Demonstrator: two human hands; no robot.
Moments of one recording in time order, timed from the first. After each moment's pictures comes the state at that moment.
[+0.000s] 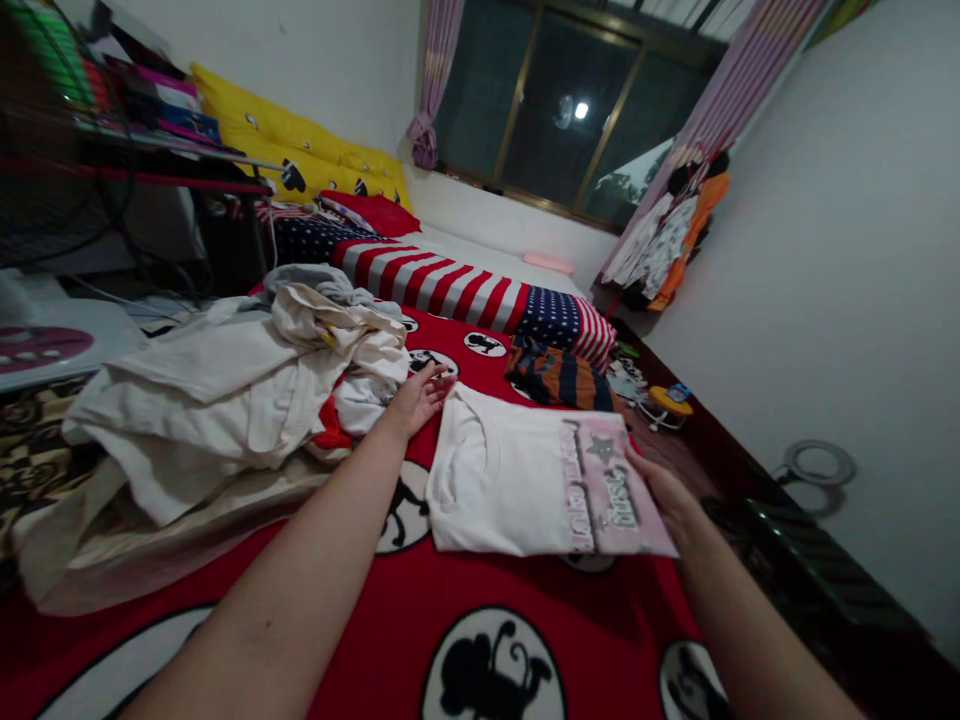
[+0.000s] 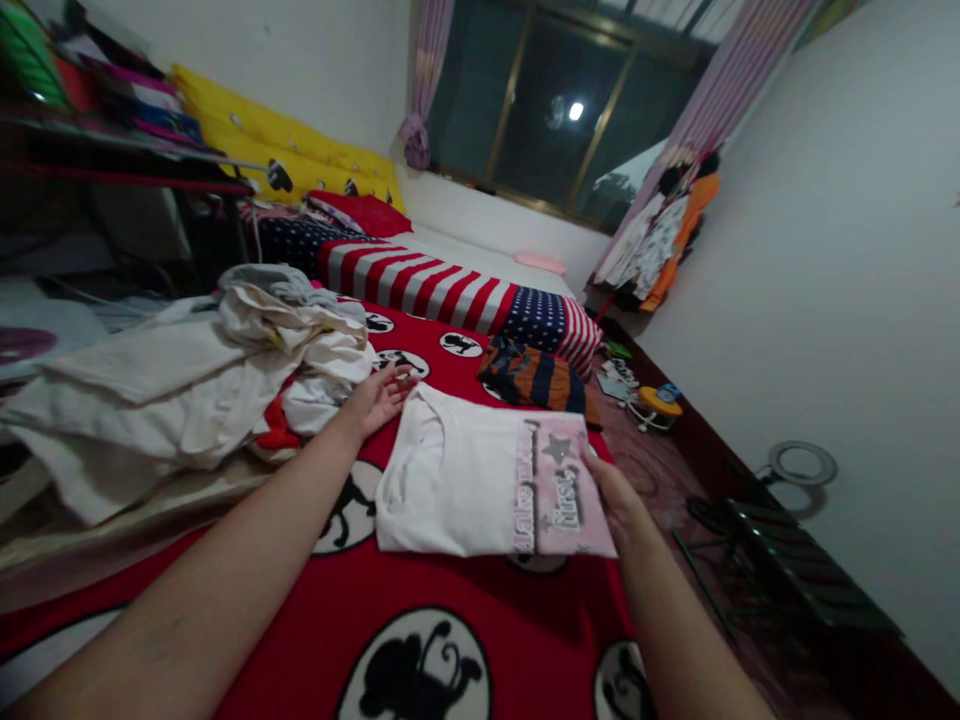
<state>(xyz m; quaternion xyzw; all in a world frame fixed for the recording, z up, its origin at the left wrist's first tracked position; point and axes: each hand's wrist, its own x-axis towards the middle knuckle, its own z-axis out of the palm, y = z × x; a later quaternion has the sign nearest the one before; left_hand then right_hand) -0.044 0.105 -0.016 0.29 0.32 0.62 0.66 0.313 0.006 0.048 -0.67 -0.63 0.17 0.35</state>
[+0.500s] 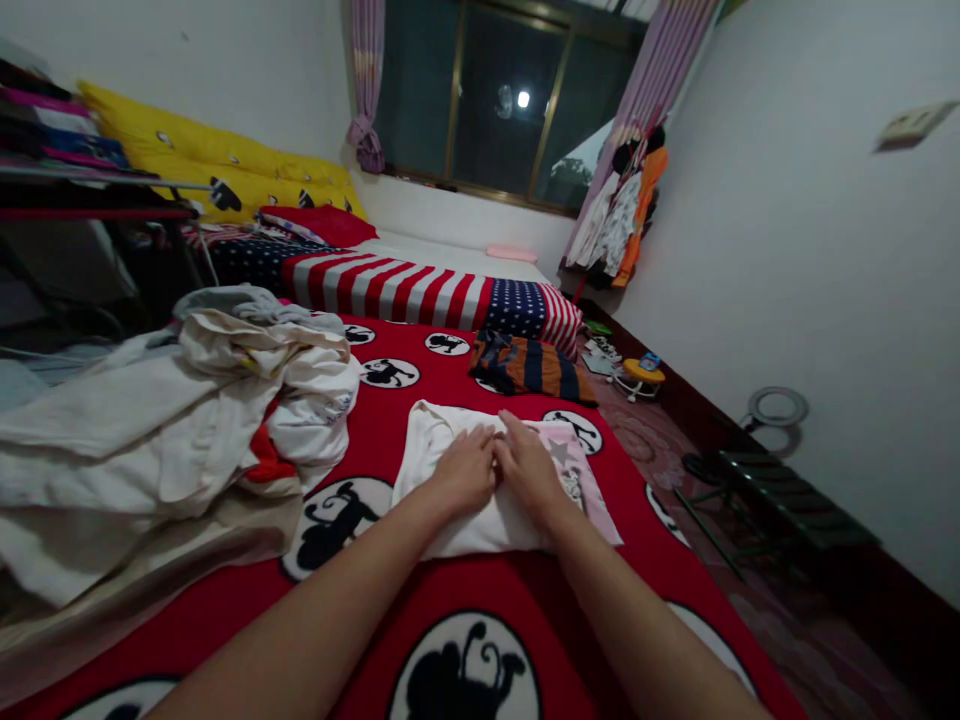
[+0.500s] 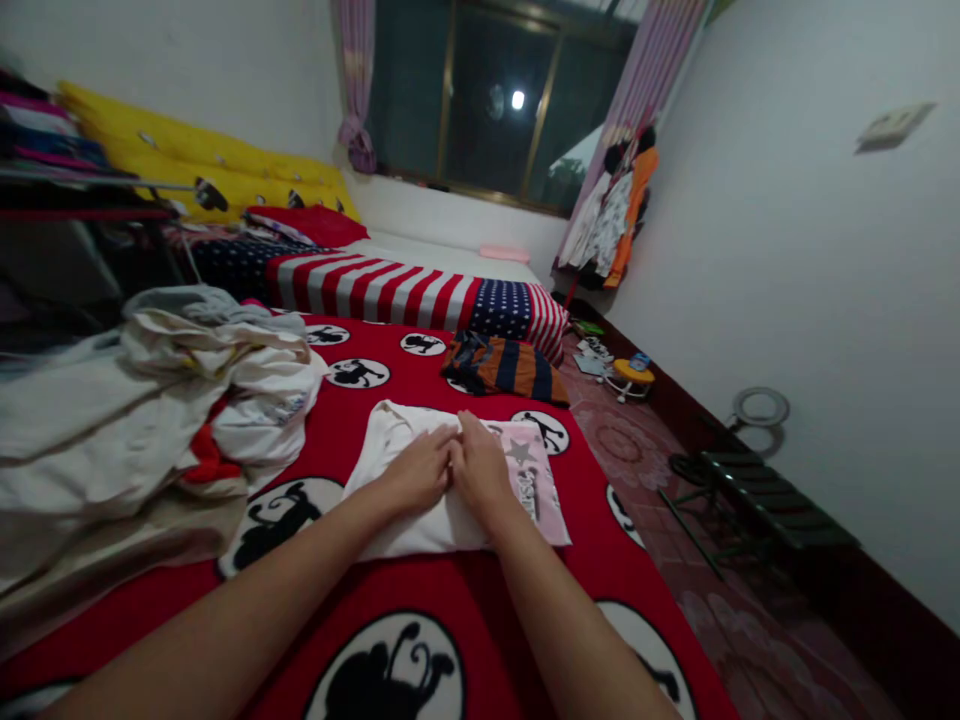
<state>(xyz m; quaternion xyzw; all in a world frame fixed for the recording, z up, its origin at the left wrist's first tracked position) 0.082 0.032 -0.008 0.83 0.42 0.31 0.18 0.214 0.010 0.016 -0.59 -0.75 0.07 0.30</state>
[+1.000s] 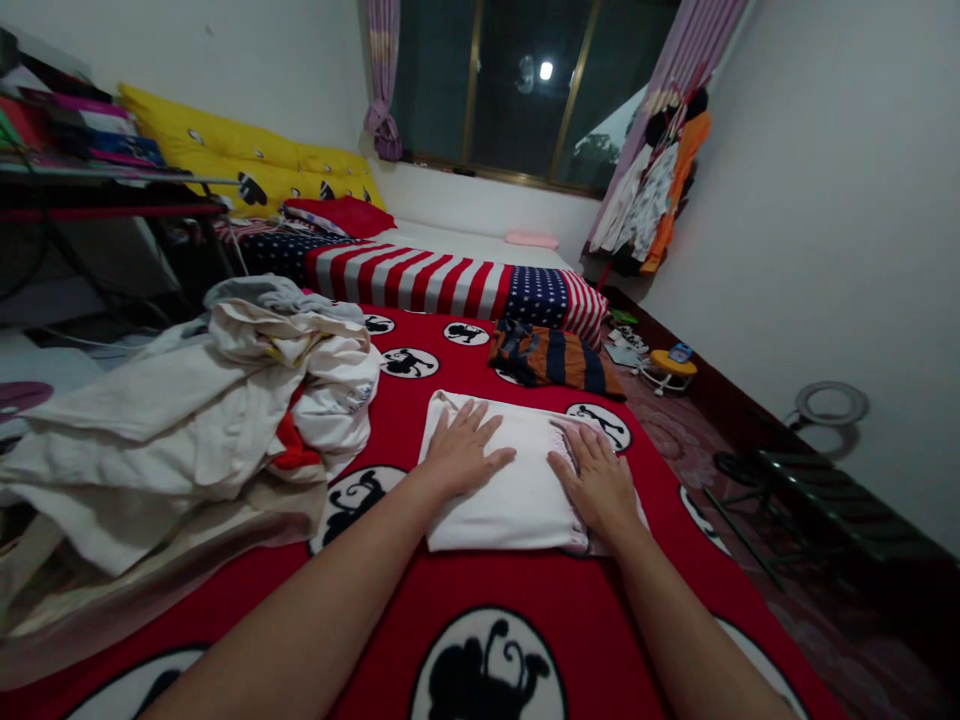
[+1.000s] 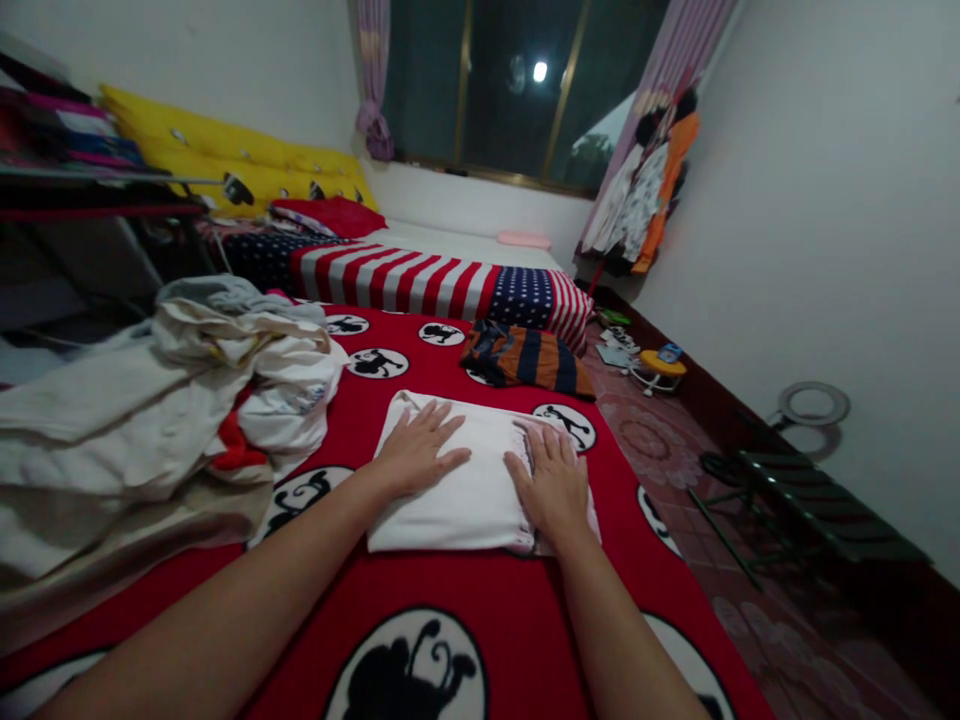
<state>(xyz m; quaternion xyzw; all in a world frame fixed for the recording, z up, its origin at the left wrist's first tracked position) 0.050 0.042 -0.021 0.82 0.52 0.21 0.13 0.272 -0.001 -0.019 -0.72 -0.69 -0.08 0.09</state>
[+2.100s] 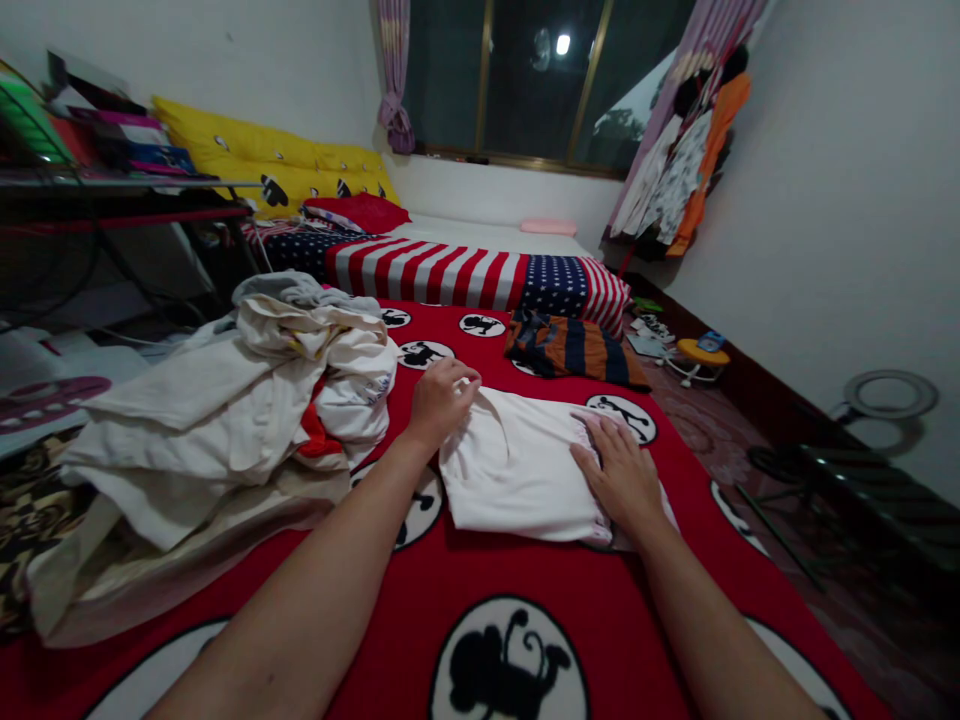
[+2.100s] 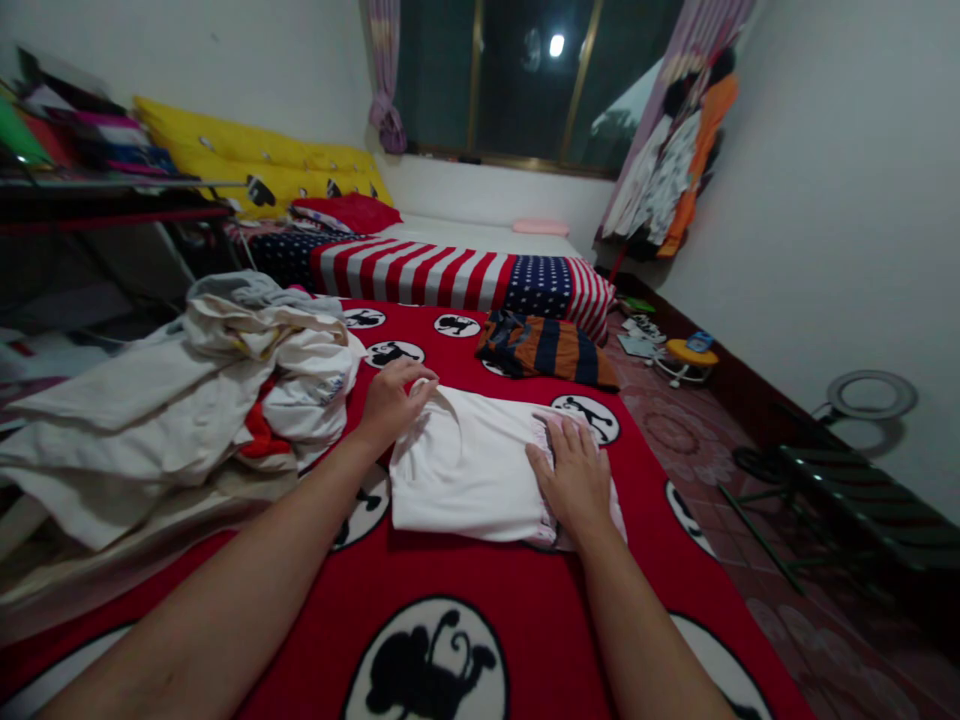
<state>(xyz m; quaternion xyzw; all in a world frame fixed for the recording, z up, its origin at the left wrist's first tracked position) 0.006 0.073 0.003 0.71 0.49 0.49 0.09 0.274 0.000 -0.020 -0.71 -0.69 -0.10 0.11</state>
